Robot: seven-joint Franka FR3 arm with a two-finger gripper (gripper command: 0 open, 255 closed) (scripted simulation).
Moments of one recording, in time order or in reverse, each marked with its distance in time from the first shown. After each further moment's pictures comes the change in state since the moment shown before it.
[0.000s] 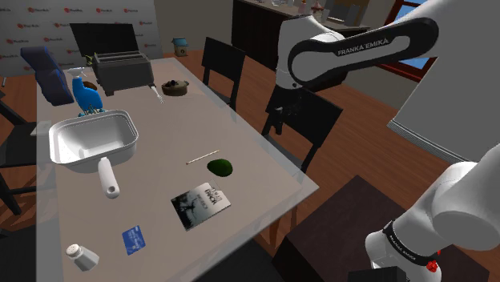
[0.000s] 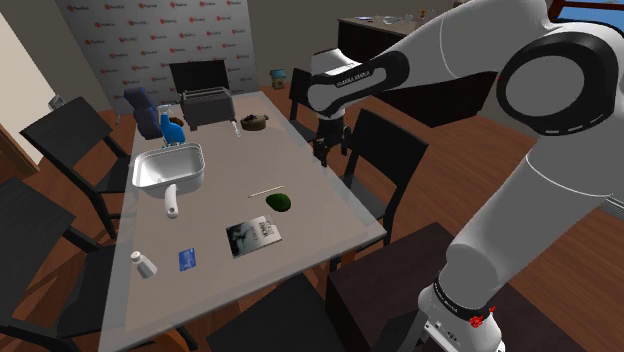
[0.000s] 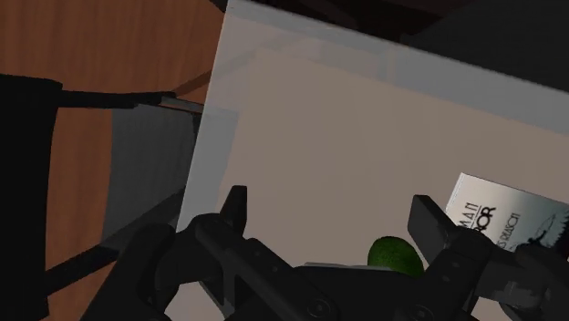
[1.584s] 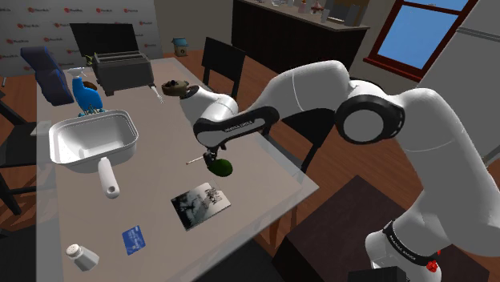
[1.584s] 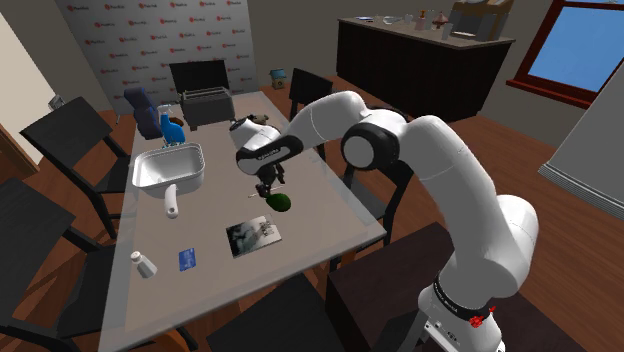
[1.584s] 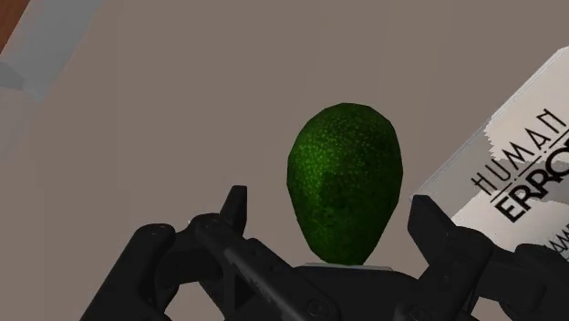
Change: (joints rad) arm 0.255 0.977 0.032 0.906 -0.323 -0.041 -0.025
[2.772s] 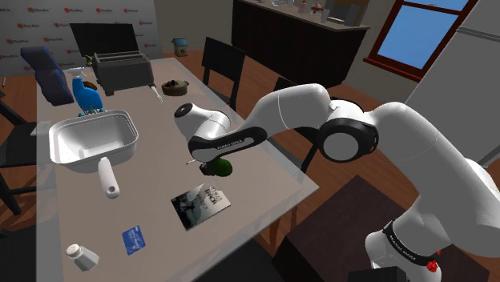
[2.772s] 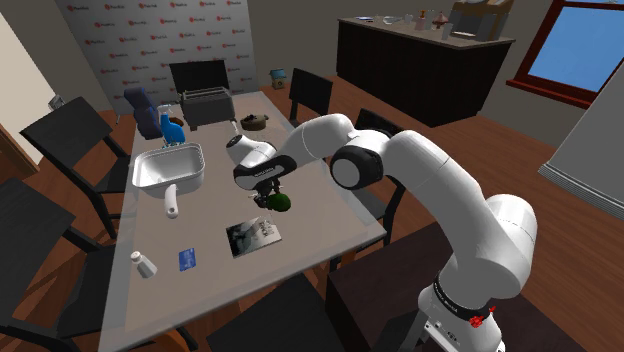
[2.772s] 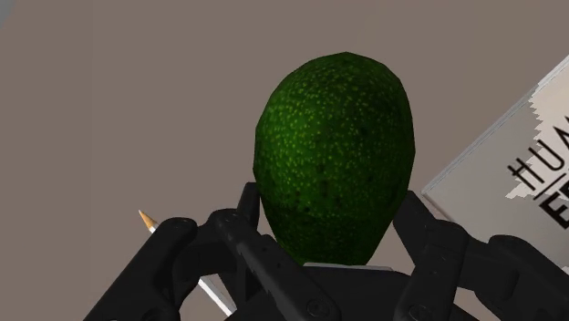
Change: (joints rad) arm 0.039 0.184 -0.014 0.174 -0.025 0.006 -0.016
